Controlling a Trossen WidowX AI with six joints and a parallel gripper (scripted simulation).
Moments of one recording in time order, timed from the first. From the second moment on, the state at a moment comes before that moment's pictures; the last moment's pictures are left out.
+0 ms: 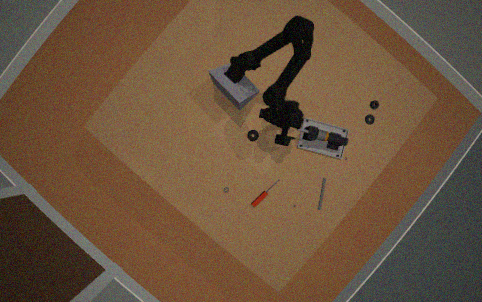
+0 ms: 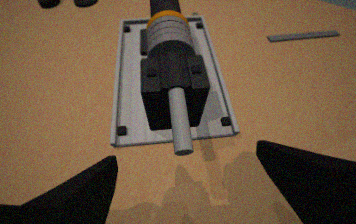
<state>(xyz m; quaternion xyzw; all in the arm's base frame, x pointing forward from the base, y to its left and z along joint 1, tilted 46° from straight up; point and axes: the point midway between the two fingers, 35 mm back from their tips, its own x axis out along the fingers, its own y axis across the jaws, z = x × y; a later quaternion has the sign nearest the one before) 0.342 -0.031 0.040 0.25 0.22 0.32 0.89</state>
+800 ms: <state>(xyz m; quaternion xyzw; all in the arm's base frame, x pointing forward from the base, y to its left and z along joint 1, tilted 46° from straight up) 0.349 -0.027 0.045 0.26 0.22 0.32 0.88</state>
